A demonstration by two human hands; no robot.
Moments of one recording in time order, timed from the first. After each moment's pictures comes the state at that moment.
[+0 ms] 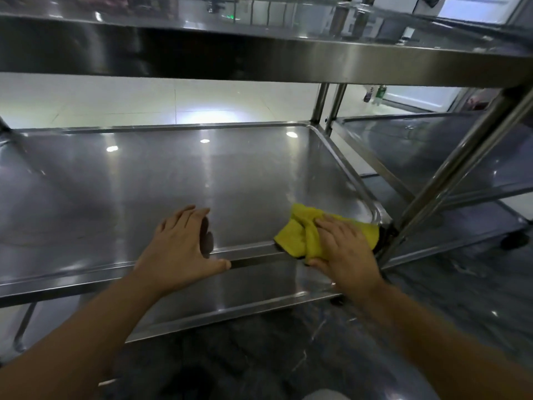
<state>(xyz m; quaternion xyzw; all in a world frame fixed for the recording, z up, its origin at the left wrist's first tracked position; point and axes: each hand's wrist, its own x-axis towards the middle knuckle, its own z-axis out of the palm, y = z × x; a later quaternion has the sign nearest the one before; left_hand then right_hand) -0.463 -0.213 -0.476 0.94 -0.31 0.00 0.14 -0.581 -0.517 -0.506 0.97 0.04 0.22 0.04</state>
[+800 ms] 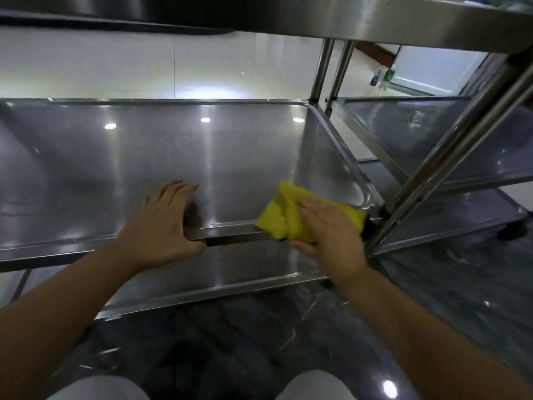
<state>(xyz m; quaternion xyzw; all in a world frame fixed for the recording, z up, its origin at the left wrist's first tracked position) -0.460 -0.212 -0.486 0.94 -0.32 0.03 0.14 -0.585 -0.508 -0.504 0.96 0.06 0.26 -0.04</state>
